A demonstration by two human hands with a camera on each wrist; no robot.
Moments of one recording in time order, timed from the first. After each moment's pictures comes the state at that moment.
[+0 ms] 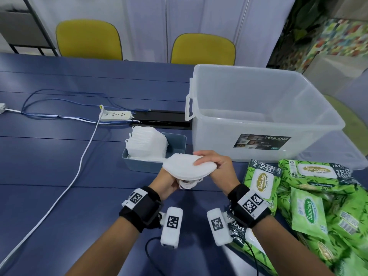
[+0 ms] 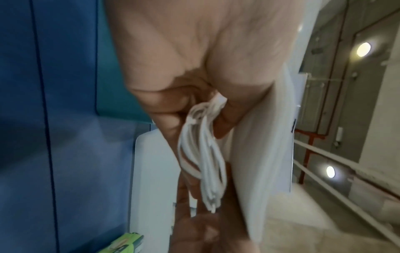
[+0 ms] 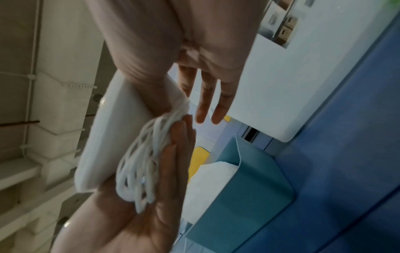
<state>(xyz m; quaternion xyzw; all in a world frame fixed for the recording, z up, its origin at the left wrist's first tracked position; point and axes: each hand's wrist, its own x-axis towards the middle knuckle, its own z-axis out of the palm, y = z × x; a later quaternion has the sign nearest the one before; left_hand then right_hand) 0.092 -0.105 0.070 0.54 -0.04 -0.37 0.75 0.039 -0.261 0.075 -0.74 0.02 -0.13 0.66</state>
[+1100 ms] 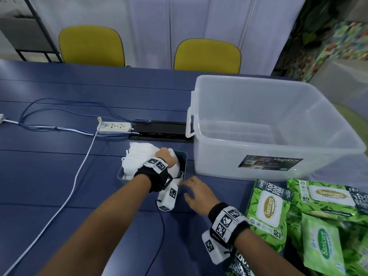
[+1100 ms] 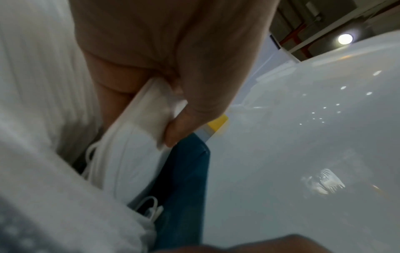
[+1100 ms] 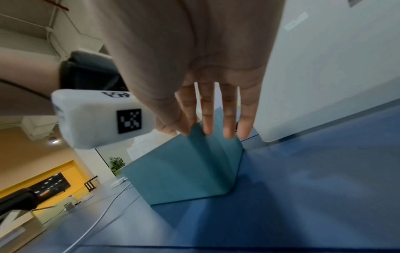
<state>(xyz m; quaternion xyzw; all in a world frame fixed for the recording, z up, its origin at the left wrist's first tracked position) 0.236 -0.150 0.060 0.94 -0.04 -0.24 0.25 0.090 -0.255 0.022 -0.94 0.01 0.10 0.34</state>
